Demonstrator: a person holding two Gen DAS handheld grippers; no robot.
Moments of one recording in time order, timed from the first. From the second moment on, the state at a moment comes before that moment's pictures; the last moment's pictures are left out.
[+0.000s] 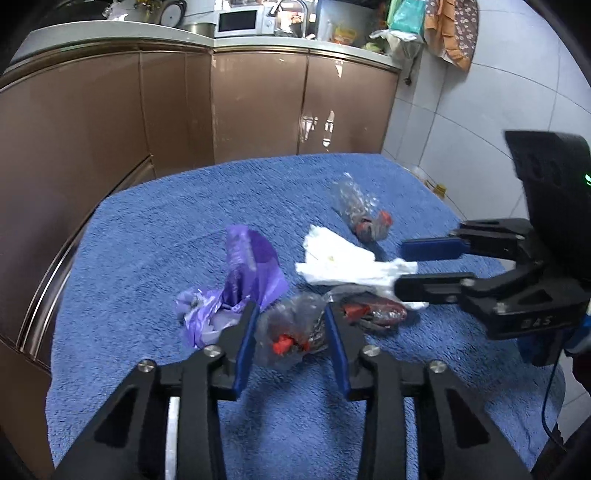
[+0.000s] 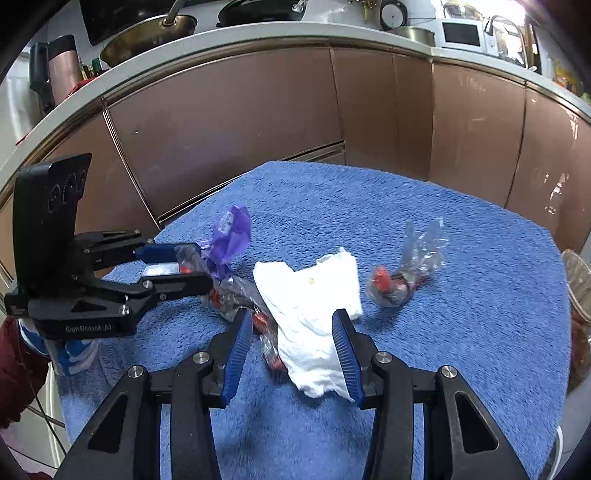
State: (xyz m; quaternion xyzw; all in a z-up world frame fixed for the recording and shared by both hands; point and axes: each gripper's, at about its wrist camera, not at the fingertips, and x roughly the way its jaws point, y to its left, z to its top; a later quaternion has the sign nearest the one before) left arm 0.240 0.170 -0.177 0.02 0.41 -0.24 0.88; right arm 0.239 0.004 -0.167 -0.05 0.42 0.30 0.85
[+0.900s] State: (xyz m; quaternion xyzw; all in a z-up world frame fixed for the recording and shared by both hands) left arm 0.174 0.191 -0.138 -0.01 0.39 -0.21 0.90; right arm 0.189 -0.037 -0.139 -0.04 0.41 0.28 0.87
